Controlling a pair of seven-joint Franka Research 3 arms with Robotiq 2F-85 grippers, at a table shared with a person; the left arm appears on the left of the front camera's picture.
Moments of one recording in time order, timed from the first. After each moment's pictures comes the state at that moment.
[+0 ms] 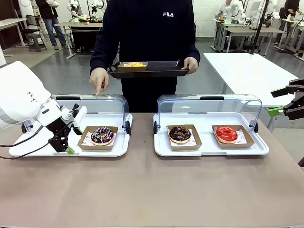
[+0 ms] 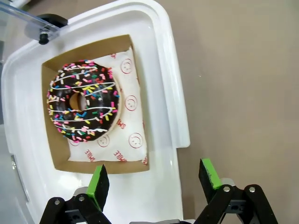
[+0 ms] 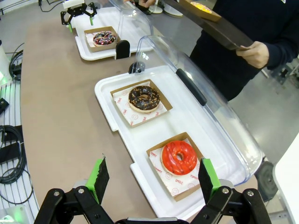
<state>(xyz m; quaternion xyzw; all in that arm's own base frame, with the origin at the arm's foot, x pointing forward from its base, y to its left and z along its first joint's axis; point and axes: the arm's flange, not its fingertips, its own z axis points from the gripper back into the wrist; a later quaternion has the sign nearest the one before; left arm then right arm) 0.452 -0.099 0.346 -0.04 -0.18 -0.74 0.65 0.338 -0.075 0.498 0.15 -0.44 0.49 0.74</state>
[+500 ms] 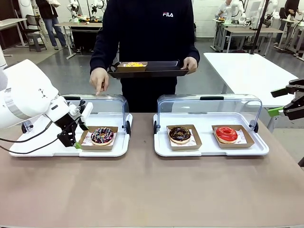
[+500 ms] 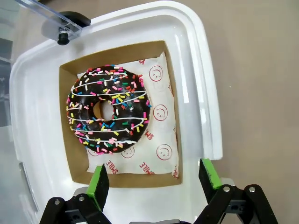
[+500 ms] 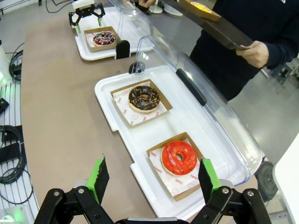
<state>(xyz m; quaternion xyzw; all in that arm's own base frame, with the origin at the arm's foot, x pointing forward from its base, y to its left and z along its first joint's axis) 0.484 -0.112 0.337 -0.04 -0.18 -0.73 0.66 0.338 -0.075 0.498 0.15 -0.44 0.49 0.74</state>
